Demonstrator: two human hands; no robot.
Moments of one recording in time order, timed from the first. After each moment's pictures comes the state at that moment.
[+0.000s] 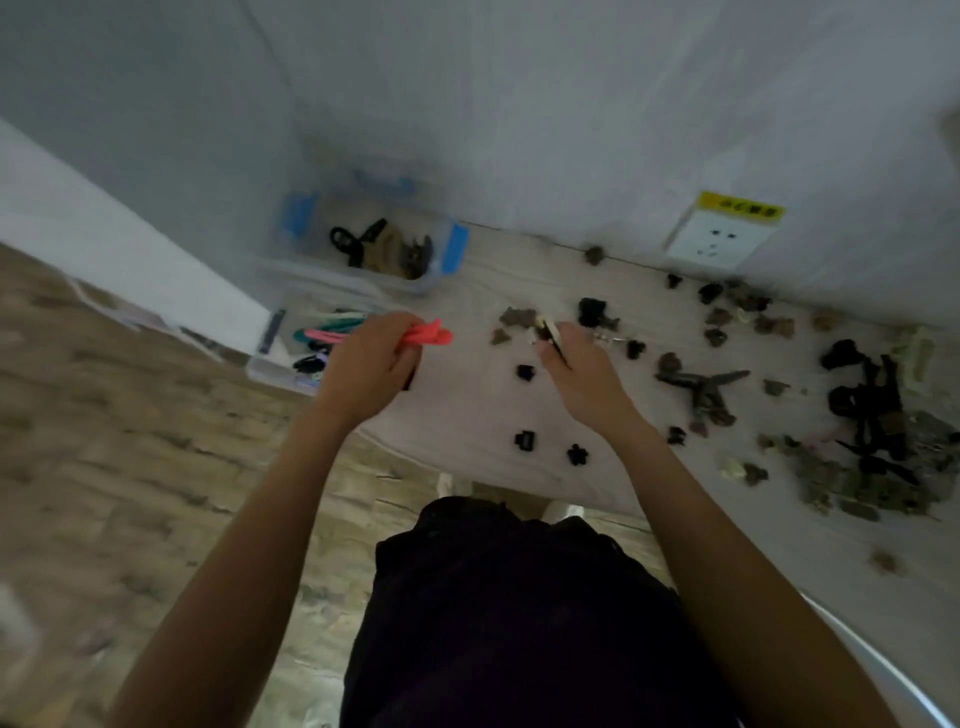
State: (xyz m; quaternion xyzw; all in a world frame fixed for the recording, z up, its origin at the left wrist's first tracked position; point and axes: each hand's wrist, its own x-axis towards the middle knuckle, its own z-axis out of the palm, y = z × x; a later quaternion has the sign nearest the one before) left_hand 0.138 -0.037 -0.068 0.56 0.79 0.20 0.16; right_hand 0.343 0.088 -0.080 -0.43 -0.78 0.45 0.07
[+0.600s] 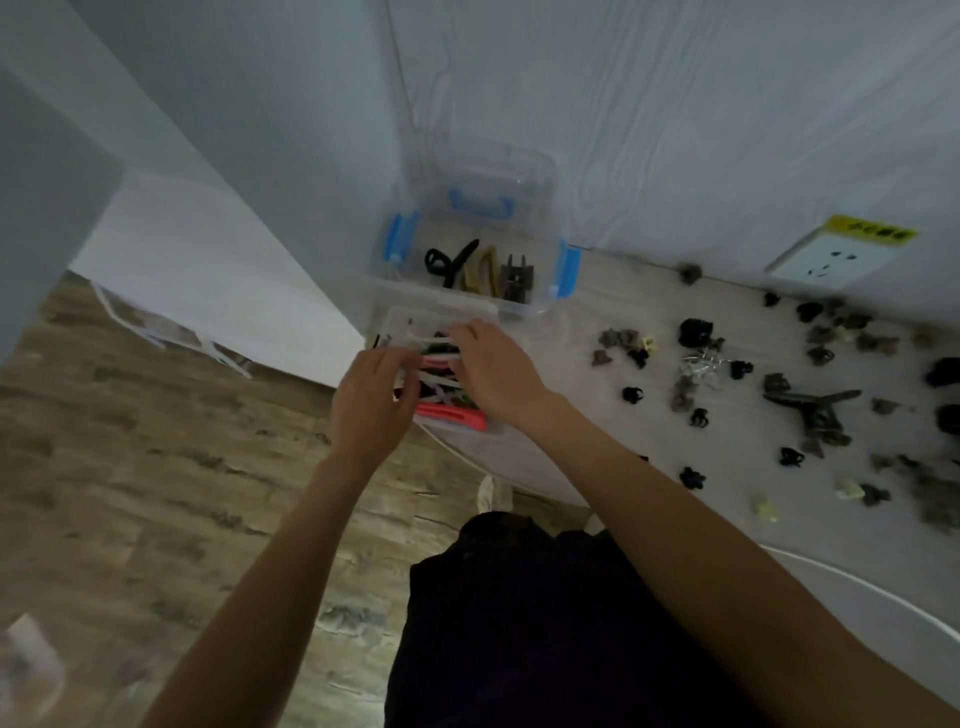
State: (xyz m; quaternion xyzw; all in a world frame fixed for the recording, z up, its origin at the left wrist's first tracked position) left_hand 0.034 -0.110 -0.104 0.52 0.81 0.26 0.04; right_hand 0.147 0.013 -0.093 -0.29 -0.91 0.29 0.01
